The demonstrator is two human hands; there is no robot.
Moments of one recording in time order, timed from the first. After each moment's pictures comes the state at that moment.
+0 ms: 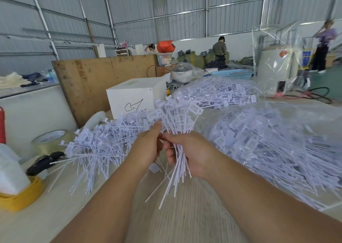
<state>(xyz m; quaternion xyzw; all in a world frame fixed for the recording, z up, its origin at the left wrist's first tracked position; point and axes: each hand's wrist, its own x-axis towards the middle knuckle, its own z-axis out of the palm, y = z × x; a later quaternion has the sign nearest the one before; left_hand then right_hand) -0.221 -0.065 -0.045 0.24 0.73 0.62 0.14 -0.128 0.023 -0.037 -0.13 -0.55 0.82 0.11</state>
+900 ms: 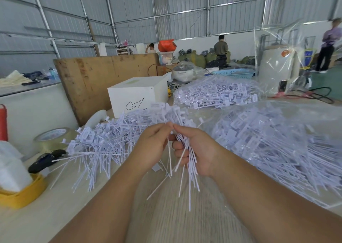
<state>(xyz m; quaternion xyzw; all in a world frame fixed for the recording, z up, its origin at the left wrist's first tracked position) -0.212 -0.065 -0.043 0.38 0.69 0.61 0.10 -0.125 0.037 -0.039 -0.15 -0.52 0.84 0.05</state>
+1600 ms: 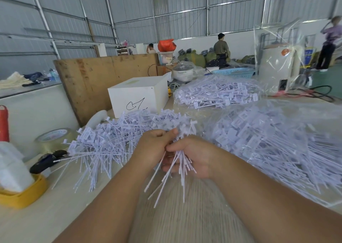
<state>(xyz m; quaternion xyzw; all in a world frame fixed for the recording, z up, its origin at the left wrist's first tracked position) -0.211 -0.065 -0.048 0.28 0.73 0.61 0.12 -0.126 0.024 -0.039 -0.15 -0.56 0.81 -0.01</state>
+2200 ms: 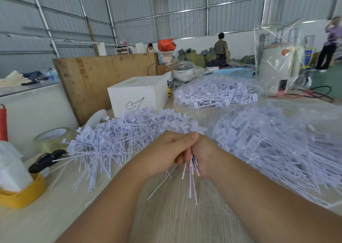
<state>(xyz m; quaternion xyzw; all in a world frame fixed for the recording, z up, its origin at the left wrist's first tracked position) -0.180 -0.076 -0.025 0.51 0.70 0.46 0.19 -0.129 0.031 -0.045 -0.22 -0.53 0.81 0.12</state>
